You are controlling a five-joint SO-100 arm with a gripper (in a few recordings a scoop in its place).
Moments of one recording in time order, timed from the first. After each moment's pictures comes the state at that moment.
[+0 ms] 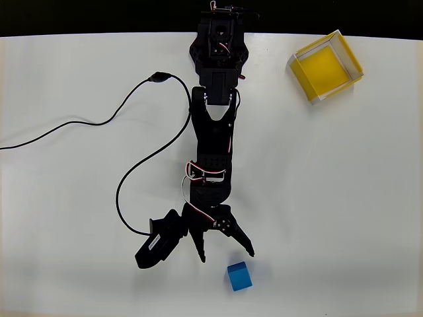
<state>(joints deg) -4.1 64.5 108.8 -28.6 -86.4</state>
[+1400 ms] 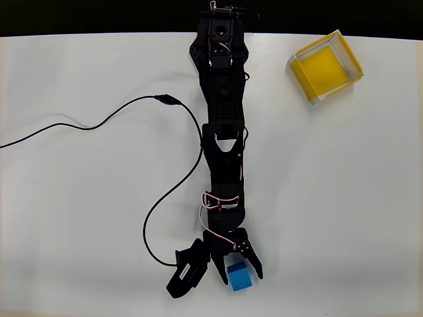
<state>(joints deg) -10.1 32.4 73.7 -28.6 -91.7</state>
